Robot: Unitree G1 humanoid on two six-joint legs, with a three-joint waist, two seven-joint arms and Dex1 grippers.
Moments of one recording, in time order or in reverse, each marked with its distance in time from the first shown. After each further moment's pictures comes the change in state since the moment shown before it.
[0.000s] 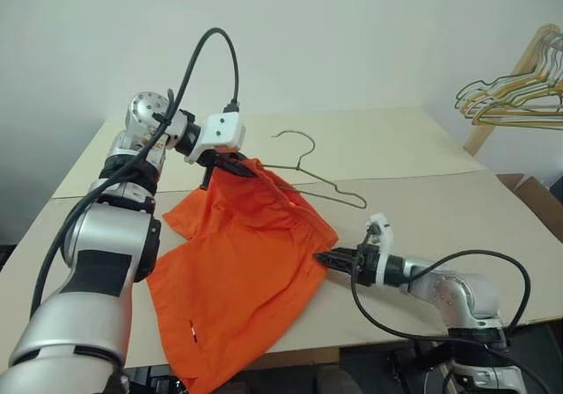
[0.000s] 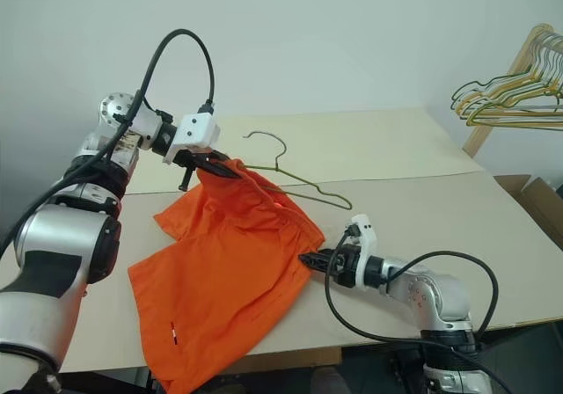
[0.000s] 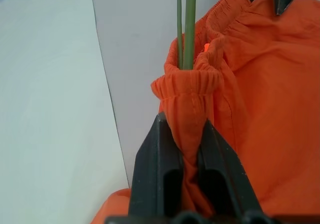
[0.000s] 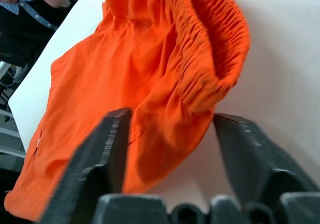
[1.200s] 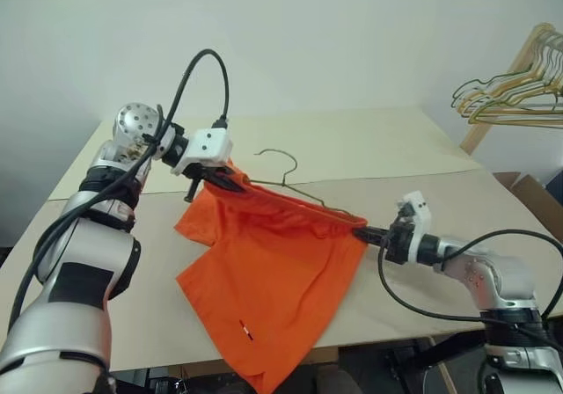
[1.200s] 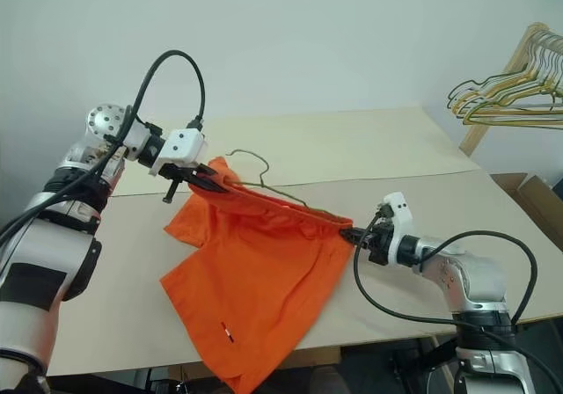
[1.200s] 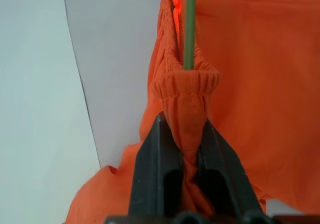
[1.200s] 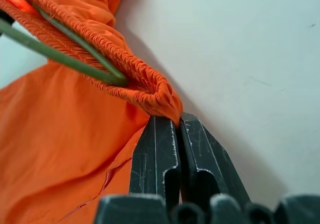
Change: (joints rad) left arm 0.095 0.136 -0.261 -0.156 -0.231 0.042 -0.026; right arm -0.026 -0.220 0.005 0.076 -0.091 -0.225 0.072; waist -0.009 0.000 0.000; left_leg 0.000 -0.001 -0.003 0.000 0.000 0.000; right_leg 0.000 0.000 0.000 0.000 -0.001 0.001
